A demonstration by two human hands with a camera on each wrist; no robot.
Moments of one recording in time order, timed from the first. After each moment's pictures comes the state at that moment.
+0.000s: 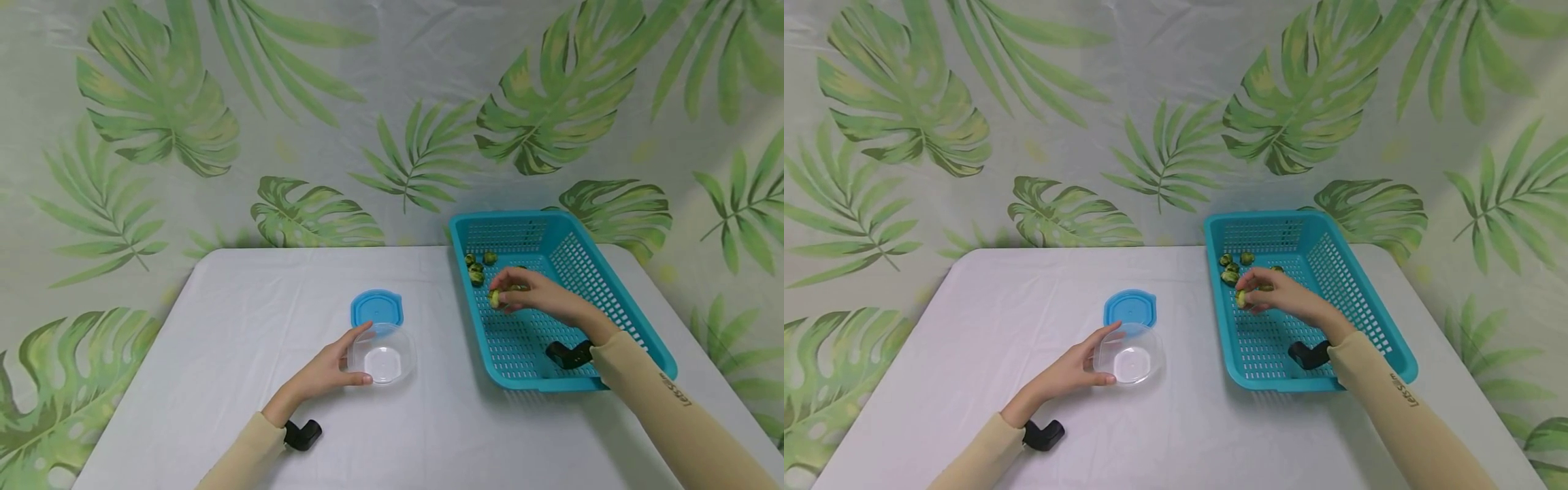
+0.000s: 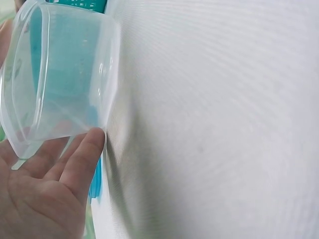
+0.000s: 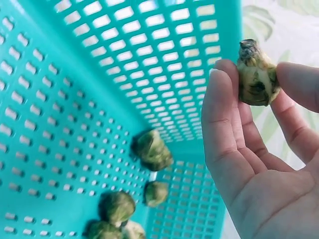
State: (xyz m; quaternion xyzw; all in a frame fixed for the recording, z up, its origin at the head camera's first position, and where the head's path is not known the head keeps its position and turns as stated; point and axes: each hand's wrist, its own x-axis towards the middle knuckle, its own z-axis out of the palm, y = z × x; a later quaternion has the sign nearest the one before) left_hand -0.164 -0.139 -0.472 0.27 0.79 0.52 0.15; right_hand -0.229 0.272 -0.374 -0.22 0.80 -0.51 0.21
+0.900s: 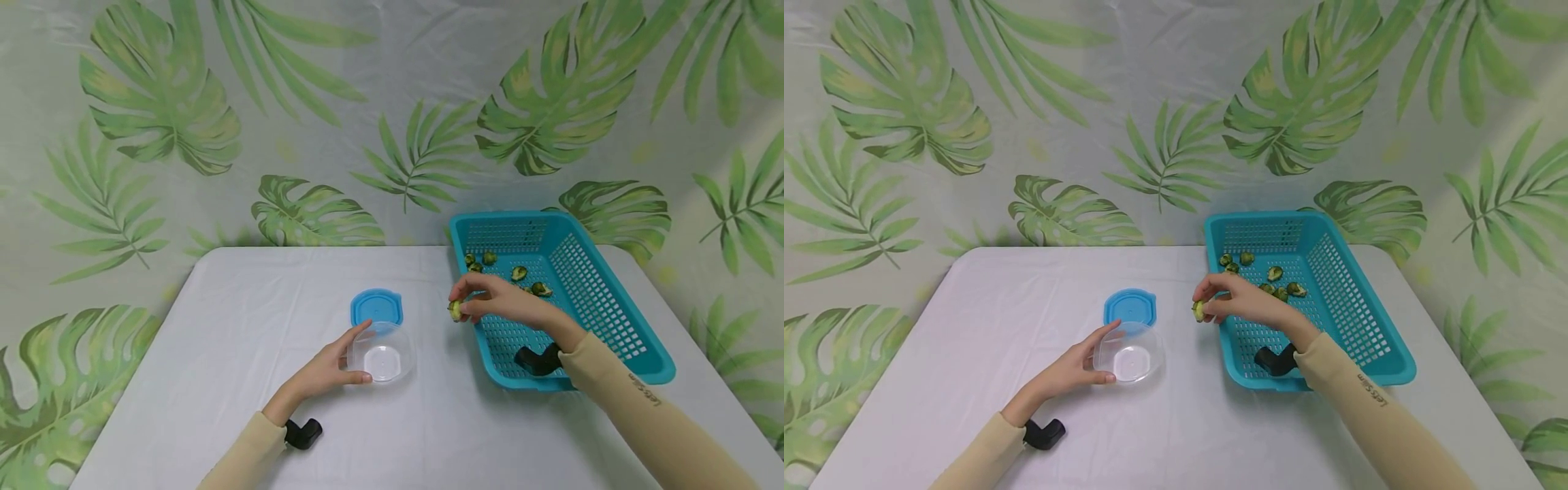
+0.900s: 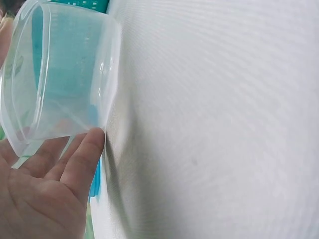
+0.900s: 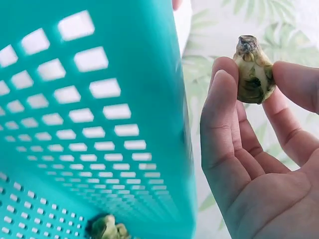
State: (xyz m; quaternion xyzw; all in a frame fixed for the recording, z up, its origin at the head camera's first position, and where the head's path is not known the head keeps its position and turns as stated) left_hand -0.162 -0.139 -0.472 0.26 0.79 0.53 0.16; right_hand -0.213 0.209 -0.354 -0.28 0.79 -0.49 0.25
